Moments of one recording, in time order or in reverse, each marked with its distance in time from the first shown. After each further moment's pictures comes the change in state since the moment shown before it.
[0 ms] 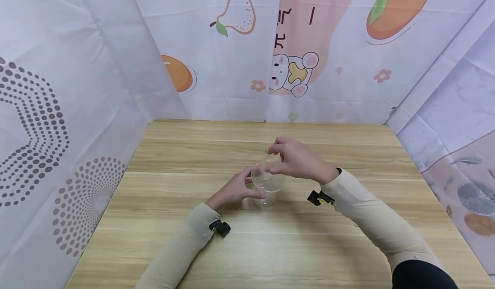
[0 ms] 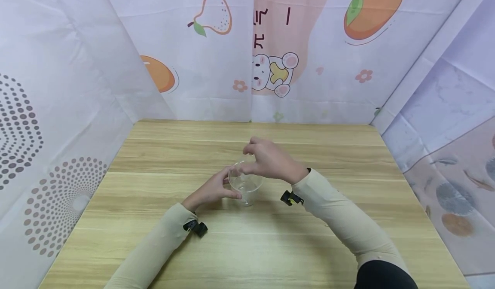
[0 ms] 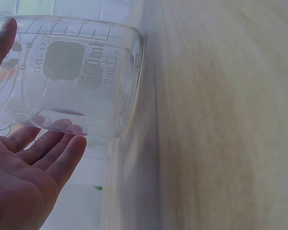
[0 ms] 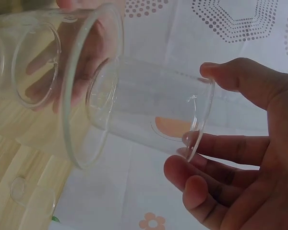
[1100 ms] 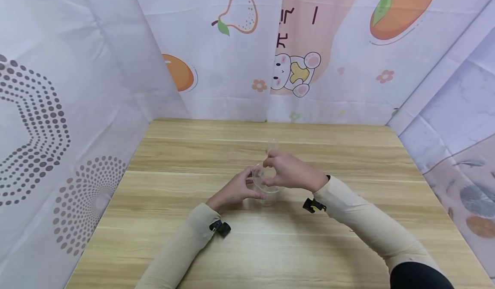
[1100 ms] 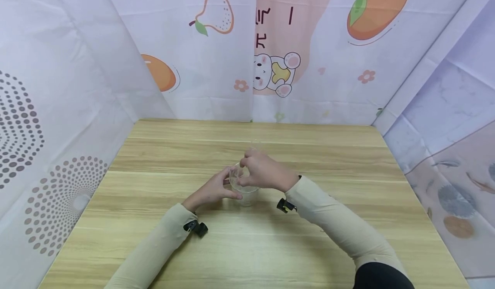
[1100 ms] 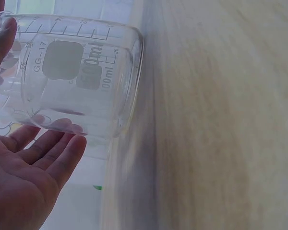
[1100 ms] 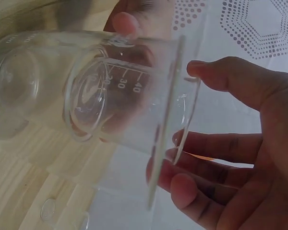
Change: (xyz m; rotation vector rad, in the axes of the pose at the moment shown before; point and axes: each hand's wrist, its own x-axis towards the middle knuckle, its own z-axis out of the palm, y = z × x) left_hand -0.002 -0.002 -0.002 0.027 -0.008 0.002; right_hand 0.004 0.000 0.035 -0.086 -0.125 -0.057
